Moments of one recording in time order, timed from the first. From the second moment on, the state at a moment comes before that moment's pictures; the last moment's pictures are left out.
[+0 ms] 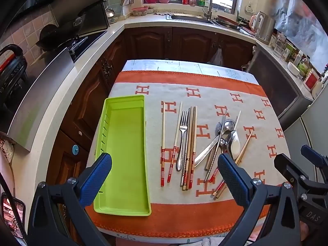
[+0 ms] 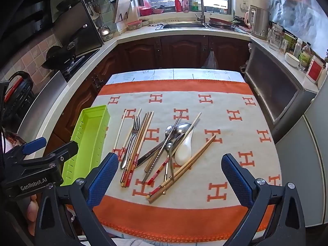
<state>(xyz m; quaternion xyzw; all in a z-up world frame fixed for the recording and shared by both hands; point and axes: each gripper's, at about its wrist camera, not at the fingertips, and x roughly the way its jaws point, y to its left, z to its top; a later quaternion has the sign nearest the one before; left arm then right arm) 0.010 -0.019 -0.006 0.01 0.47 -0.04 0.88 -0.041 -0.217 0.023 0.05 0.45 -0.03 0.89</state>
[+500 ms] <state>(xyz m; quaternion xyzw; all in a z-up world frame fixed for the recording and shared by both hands) 0.008 -0.015 -0.002 -0.02 0.46 -0.07 0.88 -0.041 -0.222 0.022 0.06 0.46 -0.03 0.89</state>
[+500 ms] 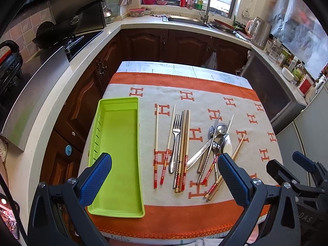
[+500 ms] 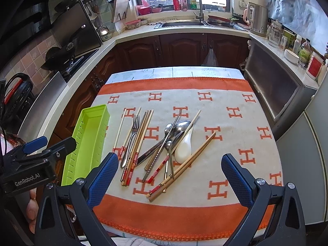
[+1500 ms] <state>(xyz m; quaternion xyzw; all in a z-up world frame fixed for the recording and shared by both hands) 0.066 -0.013 0.001 -0.01 0.49 -0.10 0.86 -0.011 -0.259 0.023 0.09 0.48 -0.02 0.87</state>
